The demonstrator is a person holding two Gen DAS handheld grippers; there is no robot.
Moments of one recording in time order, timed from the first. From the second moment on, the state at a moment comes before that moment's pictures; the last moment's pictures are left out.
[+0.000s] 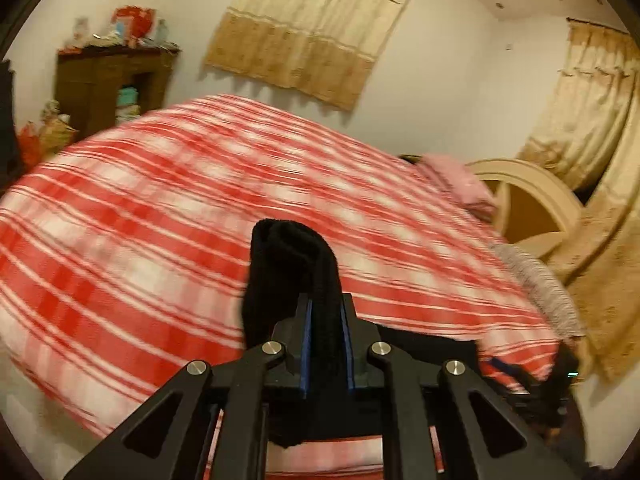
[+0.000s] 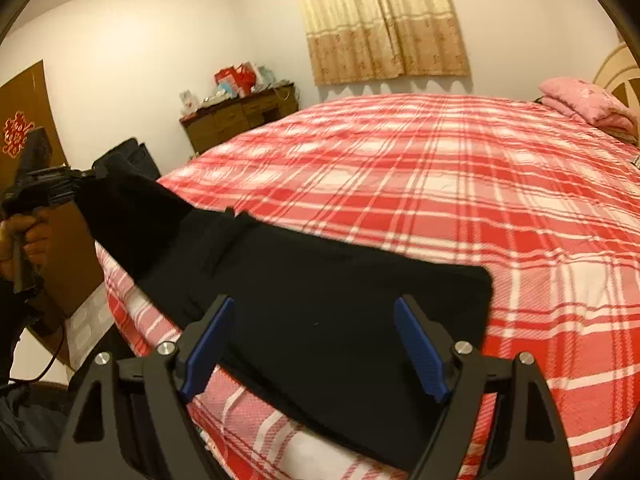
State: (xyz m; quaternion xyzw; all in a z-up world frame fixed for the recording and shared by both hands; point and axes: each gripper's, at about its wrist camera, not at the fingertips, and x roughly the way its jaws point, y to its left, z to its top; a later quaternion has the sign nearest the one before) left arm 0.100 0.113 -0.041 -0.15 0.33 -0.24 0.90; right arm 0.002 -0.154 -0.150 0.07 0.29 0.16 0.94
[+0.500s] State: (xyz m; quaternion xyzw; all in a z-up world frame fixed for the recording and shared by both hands) left arm 0.088 -0.110 -0.082 -0.04 0.38 -0.36 0.85; right arm 0.013 -0.248 -0.145 0.21 0.27 0.04 0.94
